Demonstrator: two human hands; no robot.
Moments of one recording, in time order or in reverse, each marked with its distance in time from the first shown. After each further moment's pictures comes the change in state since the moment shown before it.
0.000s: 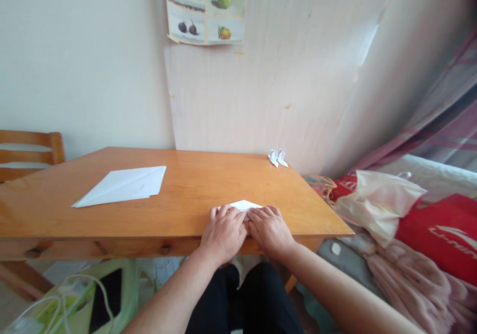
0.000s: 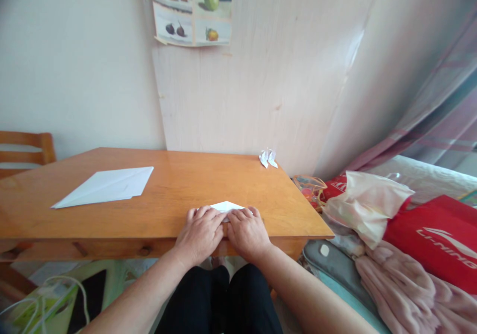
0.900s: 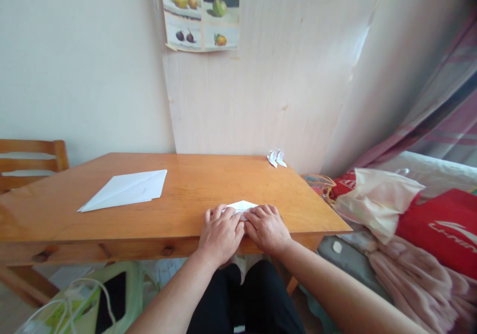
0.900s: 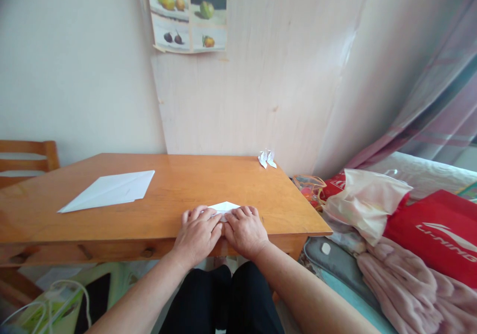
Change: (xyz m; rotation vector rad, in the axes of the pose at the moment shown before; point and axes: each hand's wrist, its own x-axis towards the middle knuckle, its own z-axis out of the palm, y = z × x) left_hand -0.009 -0.001 -0.005 0.057 0.055 -0.060; right_hand 0.001 -0.002 -0.002 -0.003 0.034 -0.006
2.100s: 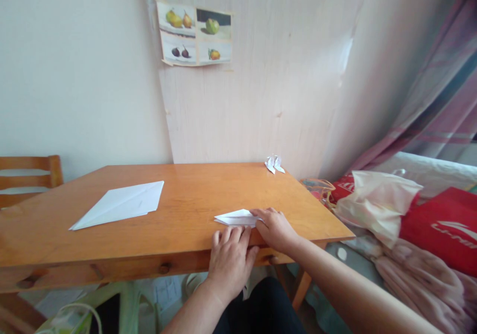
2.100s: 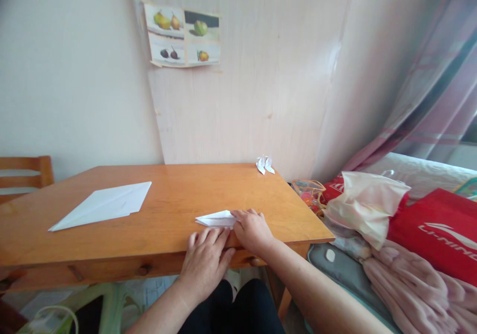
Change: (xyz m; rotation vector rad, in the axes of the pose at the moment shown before) left_hand -0.013 0.027 0.006 -0.110 -0.058 -0.007; right_hand 0.019 0.027 -0.009 0.169 -0.124 0.229
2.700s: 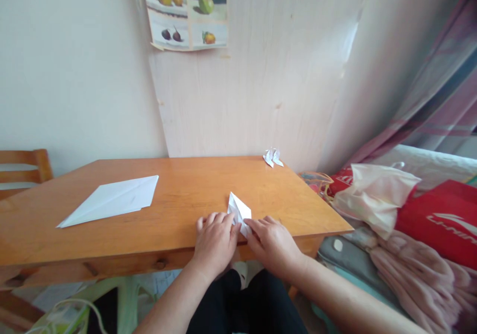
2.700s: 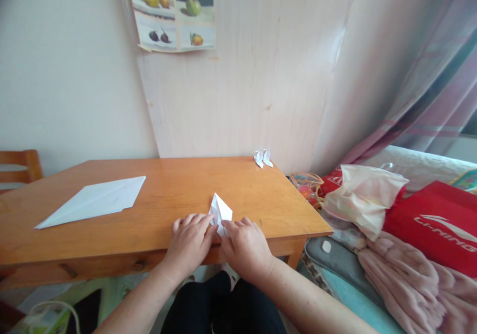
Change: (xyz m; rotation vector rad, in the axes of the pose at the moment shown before) left_hand 0.020 -0.031 -0.007 0.048 0.016 -0.093; right_hand -0.042 -0.038 -0.007 -0.002 0.038 -0.054
